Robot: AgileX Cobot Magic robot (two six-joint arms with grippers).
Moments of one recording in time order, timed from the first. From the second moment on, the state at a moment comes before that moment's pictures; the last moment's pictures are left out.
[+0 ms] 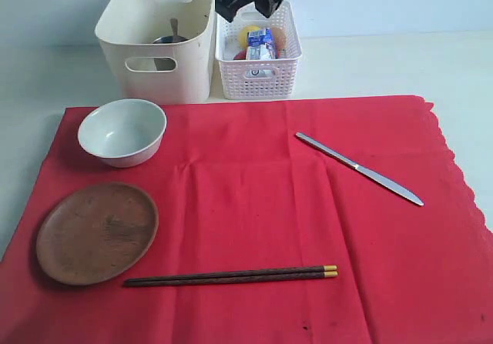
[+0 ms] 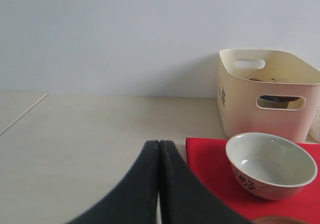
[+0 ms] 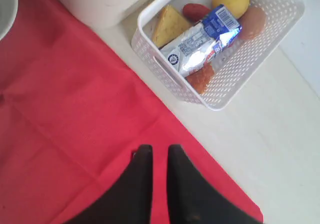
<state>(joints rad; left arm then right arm) 0.04 0.01 0.00 0.04 0.15 -0.03 0.76 2.03 -2.02 -0.23 1.21 -0.18</state>
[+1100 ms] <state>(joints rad) 0.04 0.01 0.00 0.04 0.15 -0.03 0.48 1.92 -1.26 -0.02 0.84 -0.20</state>
